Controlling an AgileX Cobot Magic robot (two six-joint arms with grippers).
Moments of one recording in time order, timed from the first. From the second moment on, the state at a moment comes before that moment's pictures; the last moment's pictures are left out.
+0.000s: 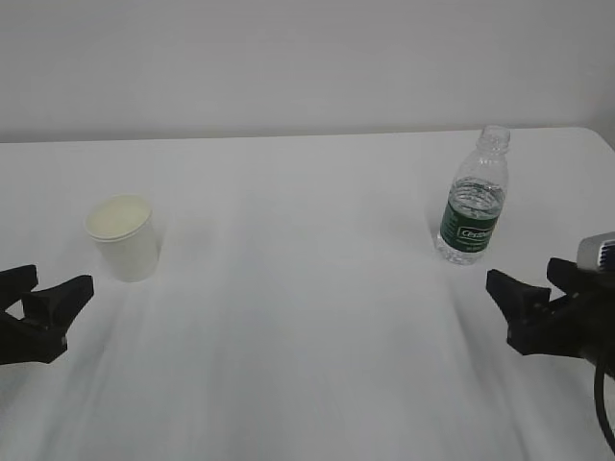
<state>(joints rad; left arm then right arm) -0.21 1.67 -0.14 0.12 -1.14 -0.12 0.16 1.73 -0.19 -0.10 -1.14 0.04</state>
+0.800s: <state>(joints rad) -0.21 1.72 -0.16 0.14 -1.14 -0.12 0.16 1.98 -0.44 -0.08 -1.14 0.03</state>
